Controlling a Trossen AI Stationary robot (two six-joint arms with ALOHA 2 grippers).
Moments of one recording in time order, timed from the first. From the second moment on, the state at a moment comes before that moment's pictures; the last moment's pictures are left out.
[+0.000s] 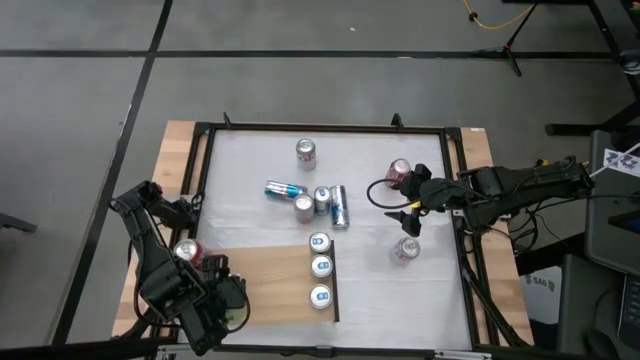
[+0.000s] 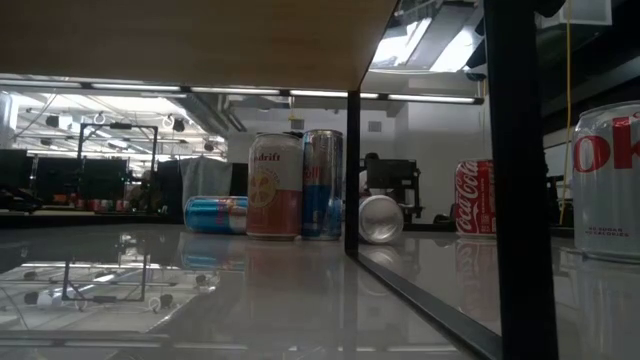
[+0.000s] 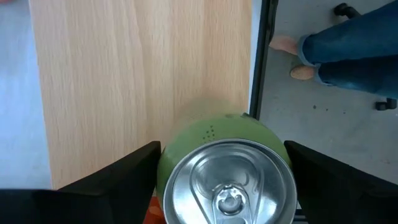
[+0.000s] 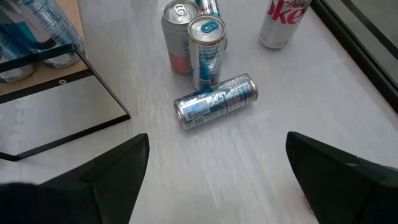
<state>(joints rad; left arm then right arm) -0.87 1.79 2.02 -1.58 -0.10 -0.98 0.20 1.02 1.04 -0.81 0.30 0.37</state>
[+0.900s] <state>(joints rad) -0.85 1.75 2.02 -1.57 -0.09 -0.99 0.20 1.02 1.04 -0.81 0.30 0.37</state>
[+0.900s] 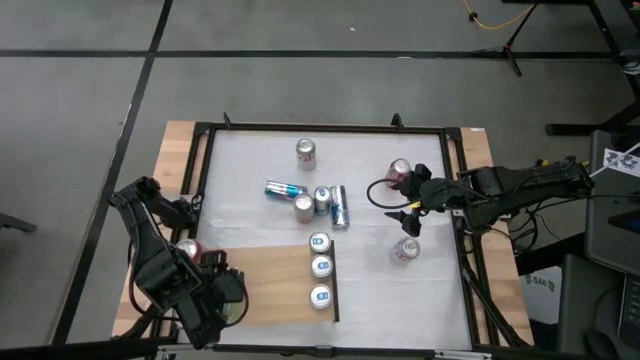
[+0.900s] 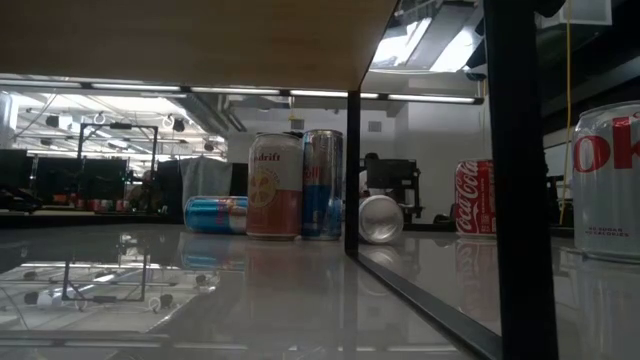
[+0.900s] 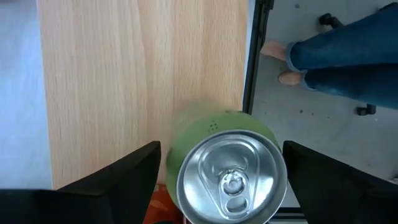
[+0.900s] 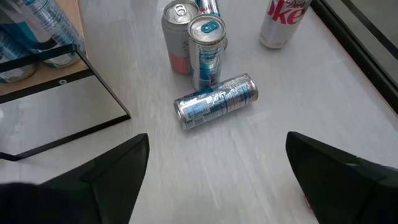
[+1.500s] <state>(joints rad) -0.82 1.75 2.02 -1.54 -0.03 -0.96 0.20 1.02 1.04 -0.81 0.30 0.37</state>
